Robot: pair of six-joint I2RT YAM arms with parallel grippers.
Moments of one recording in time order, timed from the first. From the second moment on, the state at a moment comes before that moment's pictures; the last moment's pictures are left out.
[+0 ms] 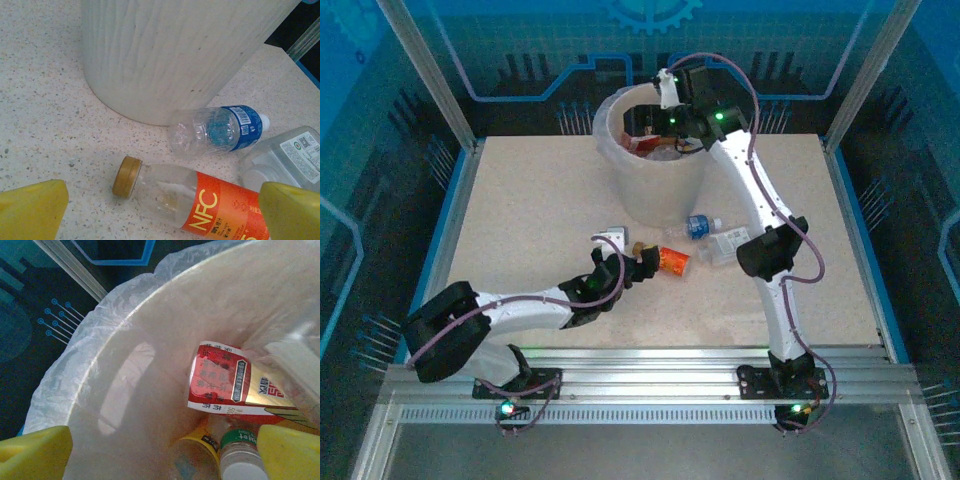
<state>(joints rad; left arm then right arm) -0.91 1.41 0.59 0.35 -0.59 -0.67 0.44 2.30 2.70 -0.99 -0.29 0.30</state>
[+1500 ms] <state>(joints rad) -0.96 1.81 1.08 -0.25 -0.58 -1.43 0.22 1.18 1.31 -0.93 0.03 0.30</state>
